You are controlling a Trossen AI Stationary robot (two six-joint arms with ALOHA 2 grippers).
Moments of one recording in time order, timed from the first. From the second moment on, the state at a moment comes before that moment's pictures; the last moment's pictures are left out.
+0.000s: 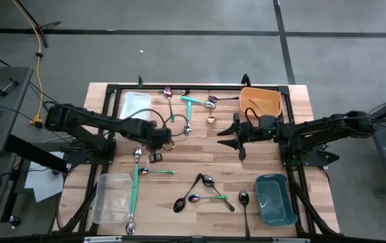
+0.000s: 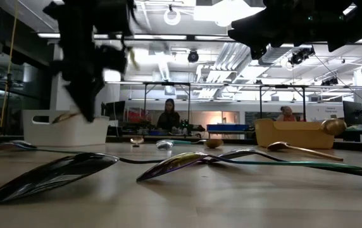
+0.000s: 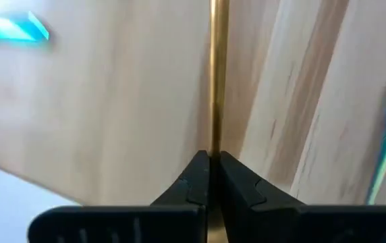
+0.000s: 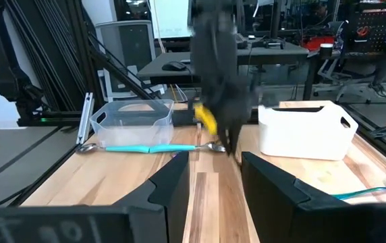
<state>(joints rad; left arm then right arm) -0.01 1.45 0.91 -0.77 -0.18 -0.20 -0.05 1.13 0.43 0.65 -0.16 0.03</state>
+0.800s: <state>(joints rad) -0.09 1.24 0.50 0.60 -0.31 -0.12 -0.05 1.42 0.47 1.01 -0.15 0.13</state>
